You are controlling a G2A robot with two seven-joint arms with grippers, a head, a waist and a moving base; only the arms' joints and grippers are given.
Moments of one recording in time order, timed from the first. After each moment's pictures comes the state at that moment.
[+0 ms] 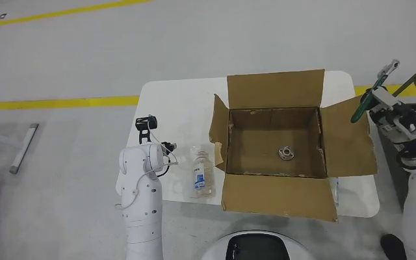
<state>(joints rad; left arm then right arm) 0.90 -1.57 -1.58 -1.50 1.68 0.02 -1.27 -1.31 -1.38 2.04 -1.83 0.35 -0.27 0.89</state>
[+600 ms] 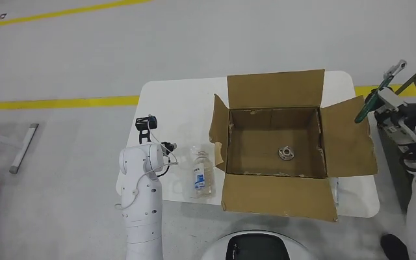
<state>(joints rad) 0.90 -1.57 -1.58 -1.50 1.68 0.02 -1.27 -1.34 -1.37 2.06 -1.85 0.34 -0.28 0.86</state>
